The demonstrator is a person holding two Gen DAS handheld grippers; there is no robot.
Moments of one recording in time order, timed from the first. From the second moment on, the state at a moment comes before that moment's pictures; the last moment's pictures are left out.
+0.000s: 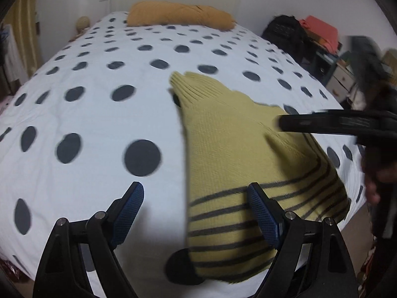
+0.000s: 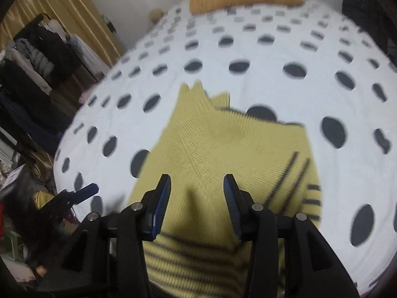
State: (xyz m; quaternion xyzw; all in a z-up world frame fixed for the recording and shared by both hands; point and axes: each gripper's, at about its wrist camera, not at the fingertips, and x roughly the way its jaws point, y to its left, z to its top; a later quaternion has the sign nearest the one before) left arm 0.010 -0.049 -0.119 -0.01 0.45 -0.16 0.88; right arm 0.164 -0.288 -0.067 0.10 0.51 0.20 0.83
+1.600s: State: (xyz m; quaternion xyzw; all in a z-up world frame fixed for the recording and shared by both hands) left arm 0.015 -0.071 -0.175 -0.03 0.55 -0.20 0.81; right arm 0.038 -0.326 -0.129 0.07 0.47 0.15 0.87
